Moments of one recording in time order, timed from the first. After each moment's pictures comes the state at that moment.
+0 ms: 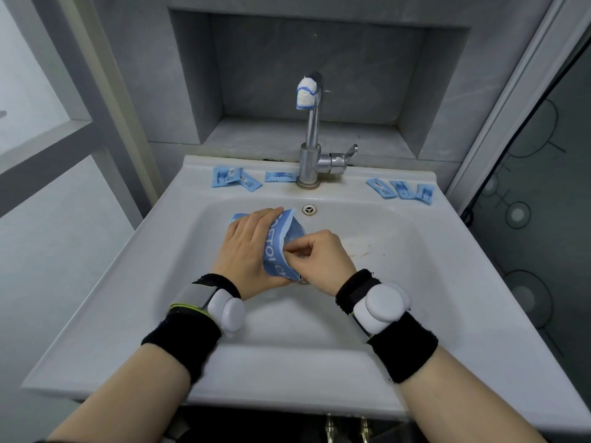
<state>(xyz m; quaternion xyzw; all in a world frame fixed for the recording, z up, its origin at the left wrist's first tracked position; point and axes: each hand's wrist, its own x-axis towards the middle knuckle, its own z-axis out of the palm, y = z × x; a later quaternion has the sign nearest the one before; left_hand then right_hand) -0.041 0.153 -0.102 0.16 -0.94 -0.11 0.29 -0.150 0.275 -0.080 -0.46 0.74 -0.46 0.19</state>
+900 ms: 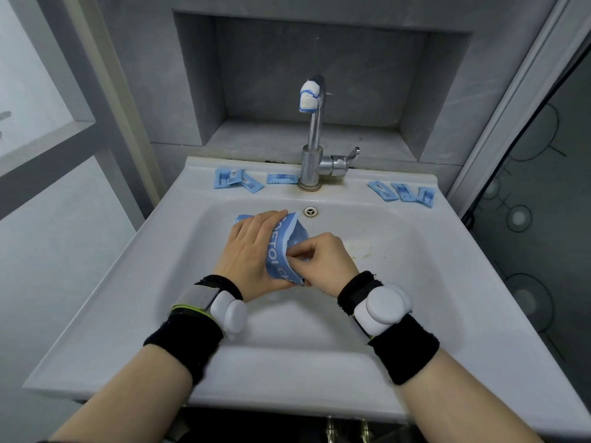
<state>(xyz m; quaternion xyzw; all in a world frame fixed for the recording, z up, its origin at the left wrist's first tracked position) -0.040 0.154 -0.100 0.15 -0.94 -0.10 0.28 -0.153 0.276 -0.080 -0.45 0.76 -0.43 0.19</state>
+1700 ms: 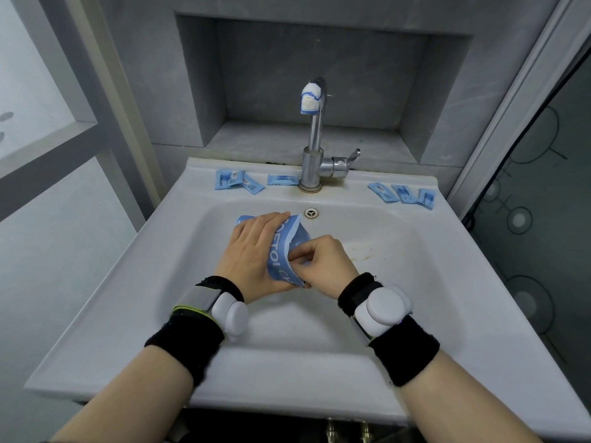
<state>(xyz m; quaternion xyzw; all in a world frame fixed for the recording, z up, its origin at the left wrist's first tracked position) -0.041 0.151 -0.103 0.12 -0.94 -0.10 0.30 -0.151 0.276 -0.078 -0.45 0.76 -0.42 0.22</state>
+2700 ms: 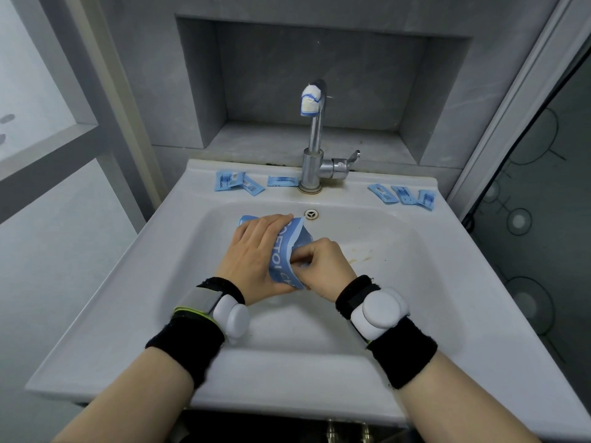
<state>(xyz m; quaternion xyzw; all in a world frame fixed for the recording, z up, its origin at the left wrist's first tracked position) -0.044 0.152 -0.103 0.12 -0.94 -0.09 0.30 -0.146 0.275 -0.075 -0.47 0.77 -0.39 0.18</state>
